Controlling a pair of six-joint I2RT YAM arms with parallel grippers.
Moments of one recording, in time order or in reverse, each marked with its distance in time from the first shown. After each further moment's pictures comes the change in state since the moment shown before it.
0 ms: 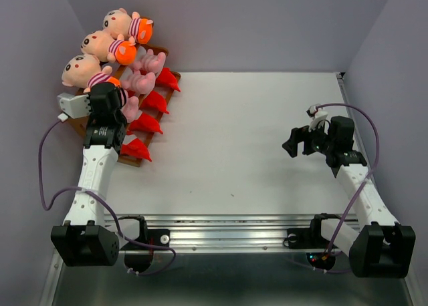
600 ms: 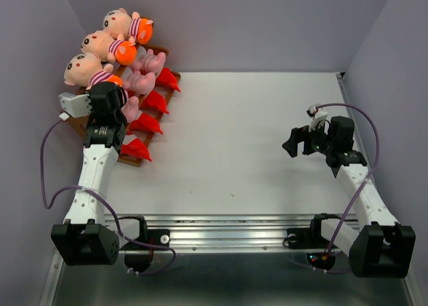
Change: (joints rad) left arm 0.000 0.010 0.000 0.010 0.028 -0.030; right arm 0.000 0.000 0.000 0.000 0.000 0.000
